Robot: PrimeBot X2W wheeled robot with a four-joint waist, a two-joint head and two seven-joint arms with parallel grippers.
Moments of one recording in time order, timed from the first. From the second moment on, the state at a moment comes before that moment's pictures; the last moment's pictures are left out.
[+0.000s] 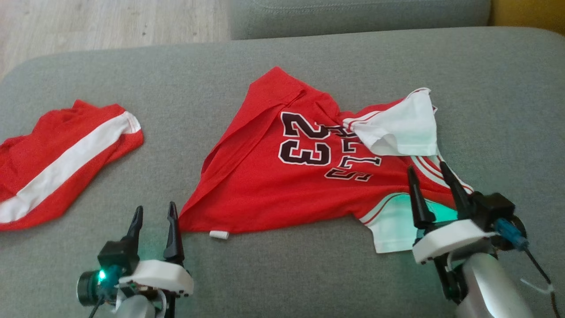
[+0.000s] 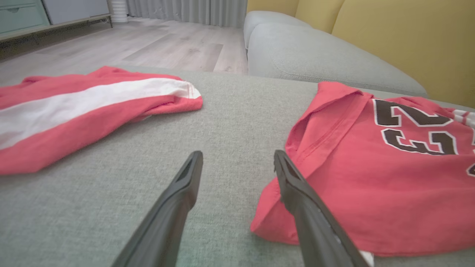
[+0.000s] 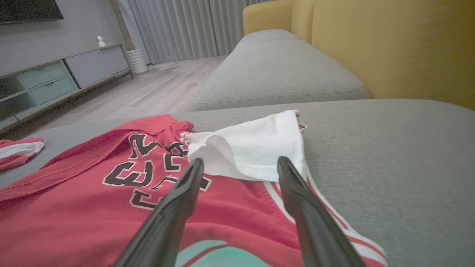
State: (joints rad) left arm -0.17 0.04 -0.09 0.58 -0.24 -0.03 -0.25; right arm -0.21 -0.07 0.10 0.52 0.16 0.13 -0.26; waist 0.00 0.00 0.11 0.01
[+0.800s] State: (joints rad) left arm 0.01 0.04 -0.11 0.49 -0.14 0.02 -0.25; right arm -0.04 -0.05 -0.01 0.56 0.14 0.13 -0.26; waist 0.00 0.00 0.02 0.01
